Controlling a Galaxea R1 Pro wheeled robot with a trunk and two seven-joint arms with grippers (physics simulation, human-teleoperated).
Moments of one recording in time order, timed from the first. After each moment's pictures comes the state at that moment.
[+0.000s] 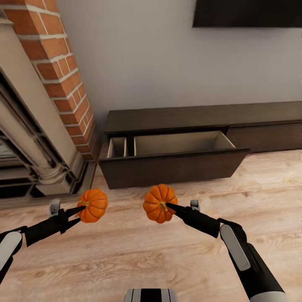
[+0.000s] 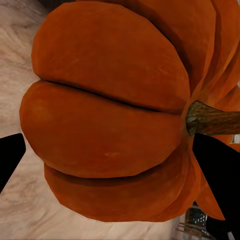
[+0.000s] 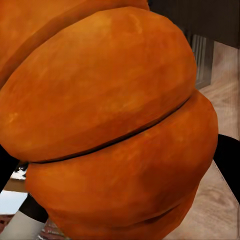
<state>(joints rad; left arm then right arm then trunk) -0.40 0.42 0.17 -1.10 1.10 0.99 -0.53 -0.43 -0.09 0.03 -1.25 -0.80 0.85 0.75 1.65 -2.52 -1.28</state>
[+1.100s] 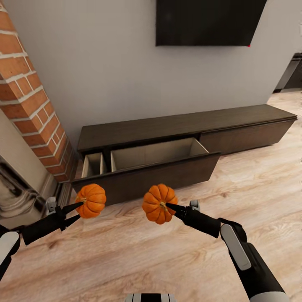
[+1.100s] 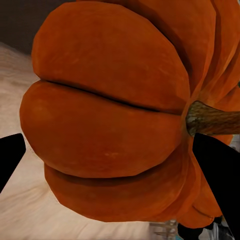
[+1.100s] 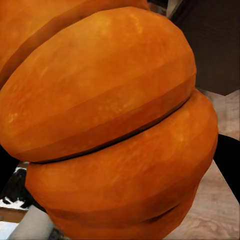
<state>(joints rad) -0.40 0.43 0.17 -1.10 1.23 0.99 -0.53 -0.43 -0.09 0.03 -1.26 -0.83 0.90 0.75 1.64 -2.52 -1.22</state>
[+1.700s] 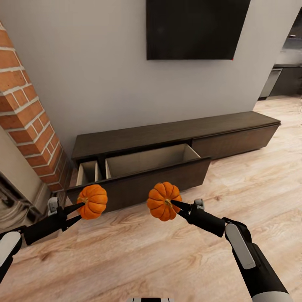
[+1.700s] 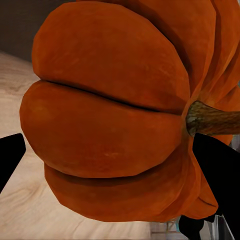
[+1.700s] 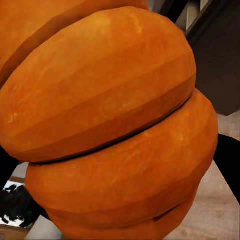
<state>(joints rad) -0.40 0.43 0.16 -1.10 1.22 0.99 -0.53 -0.43 -0.09 -0.03 -1.26 -0.85 0.94 0.75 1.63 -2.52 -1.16</state>
